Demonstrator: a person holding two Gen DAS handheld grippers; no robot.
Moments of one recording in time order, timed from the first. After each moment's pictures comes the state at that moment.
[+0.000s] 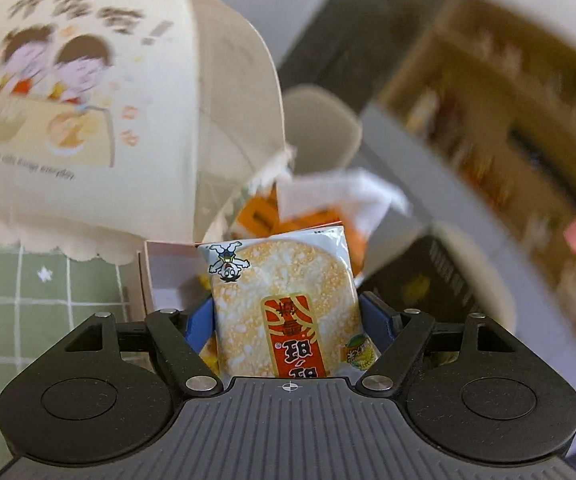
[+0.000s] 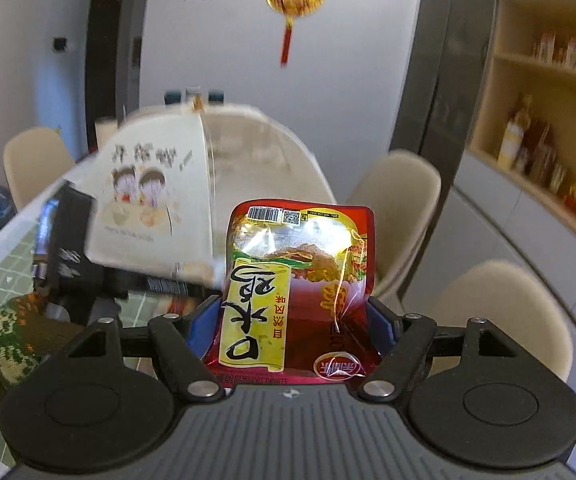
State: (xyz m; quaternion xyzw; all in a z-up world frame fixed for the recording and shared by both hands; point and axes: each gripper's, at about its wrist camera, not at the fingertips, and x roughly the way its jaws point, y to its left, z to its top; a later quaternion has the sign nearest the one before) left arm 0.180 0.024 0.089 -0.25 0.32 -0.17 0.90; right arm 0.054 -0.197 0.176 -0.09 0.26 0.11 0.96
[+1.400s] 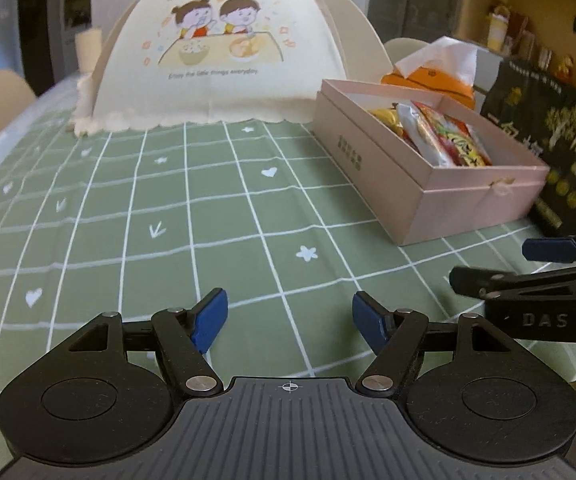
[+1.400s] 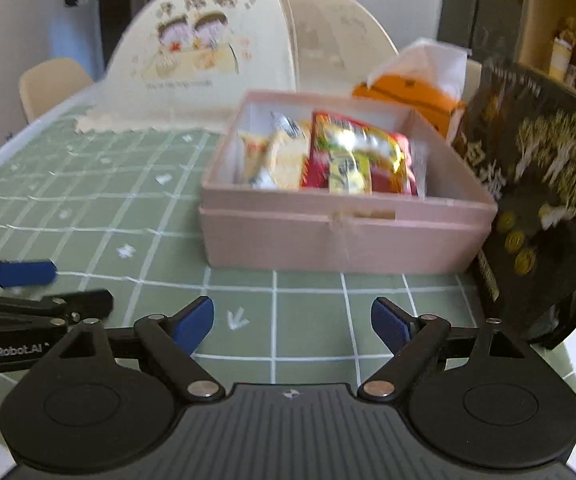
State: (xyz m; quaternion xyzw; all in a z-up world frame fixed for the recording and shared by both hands) left arm 0.005 0.040 0.010 -0.03 0.36 0.01 0.93; right arm 0.049 -0.133 0.004 -0.08 0.37 0.13 0.92
